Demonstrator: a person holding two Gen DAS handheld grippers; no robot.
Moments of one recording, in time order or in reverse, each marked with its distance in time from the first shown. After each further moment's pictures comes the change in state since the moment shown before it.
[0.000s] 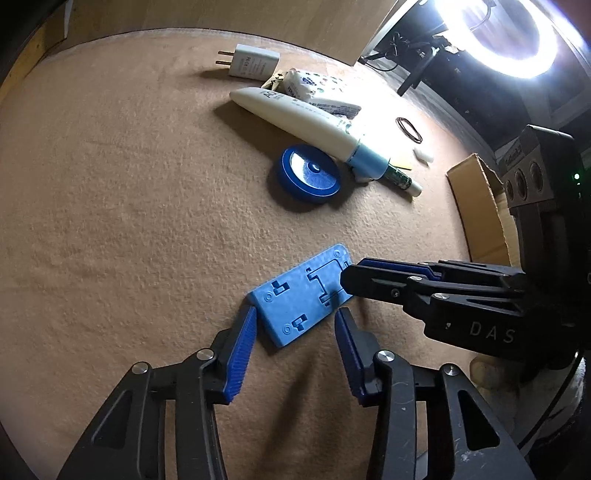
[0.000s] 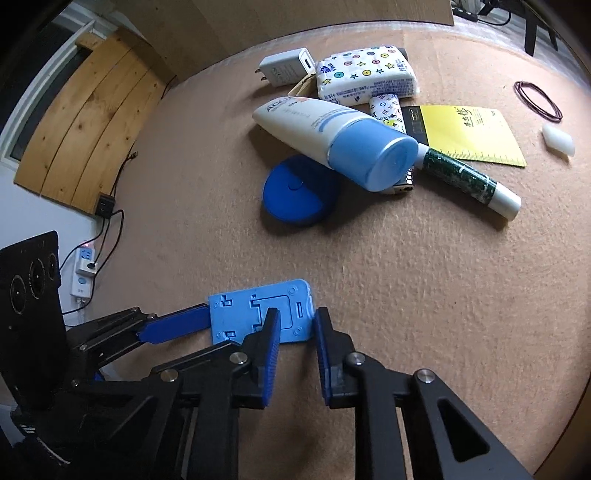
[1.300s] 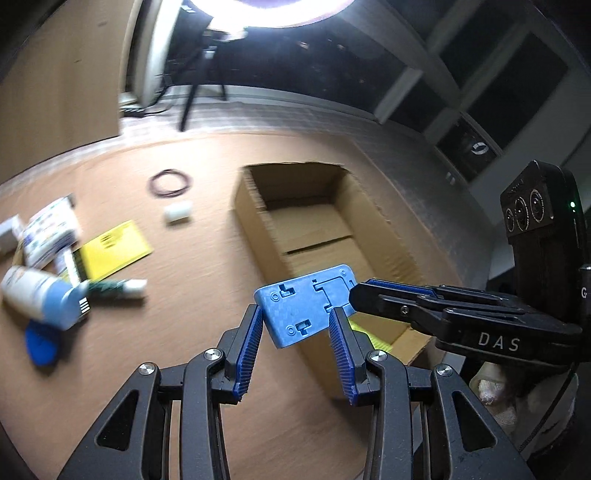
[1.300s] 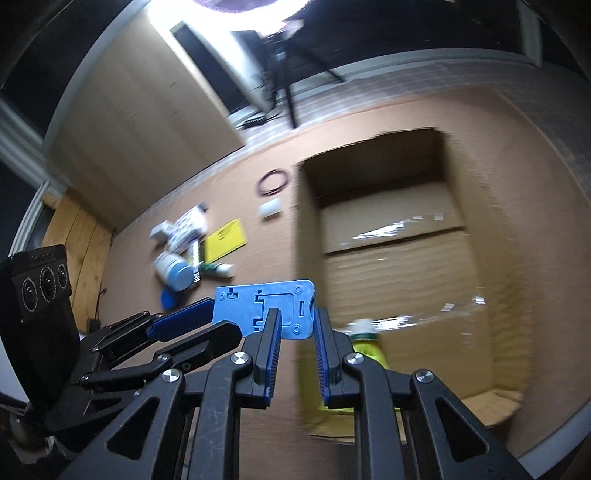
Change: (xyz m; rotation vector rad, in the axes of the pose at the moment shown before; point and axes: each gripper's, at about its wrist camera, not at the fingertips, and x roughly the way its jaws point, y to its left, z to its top) left arm 0.030 -0.268 0.043 0.426 -0.058 -0.216; right arm -0.217 -0.181 -0.063 0.367 -0.379 -0.131
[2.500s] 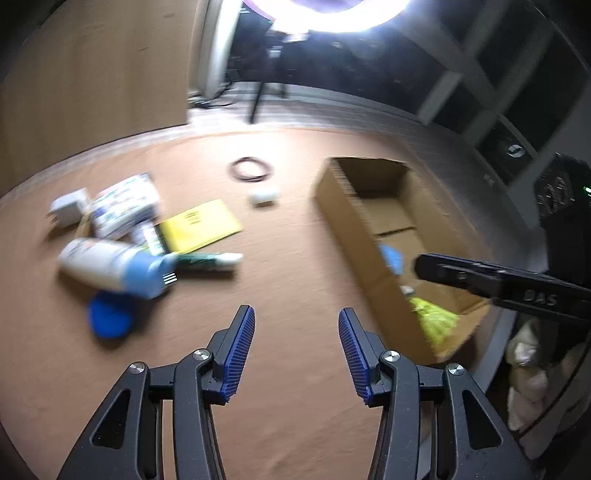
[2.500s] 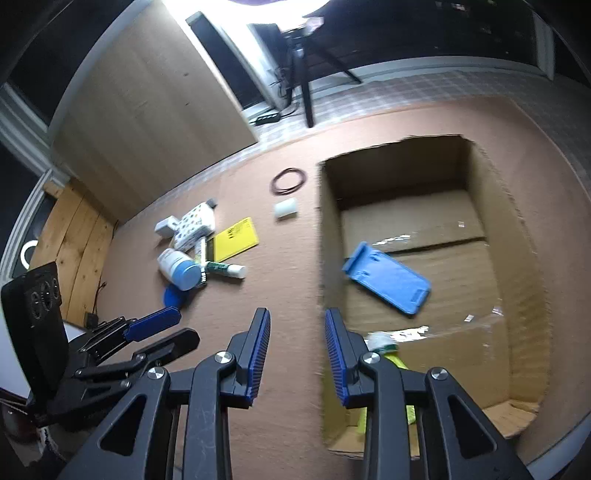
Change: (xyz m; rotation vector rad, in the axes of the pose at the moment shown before) left arm -0.042 0.071 -0.030 -0.066 -0.005 0.178; right arm 0.018 0.031 0.003 -0.064 0.000 0.009
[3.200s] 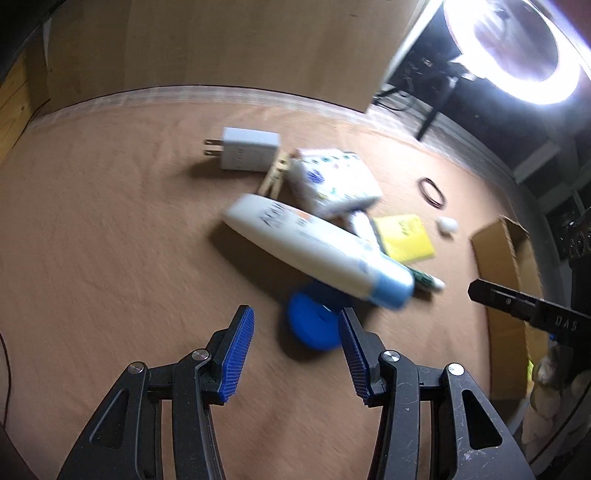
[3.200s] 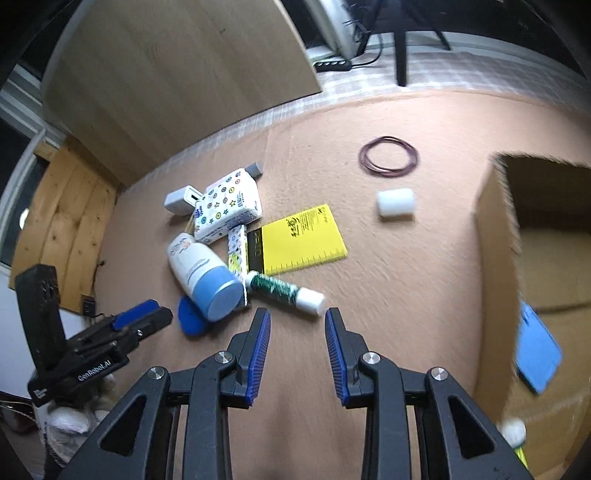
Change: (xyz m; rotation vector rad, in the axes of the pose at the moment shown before) left arm 0.001 0.185 0.002 -0.303 0.028 0.165; right arm 0.123 0.080 0.043 -0.091 0.167 0.027
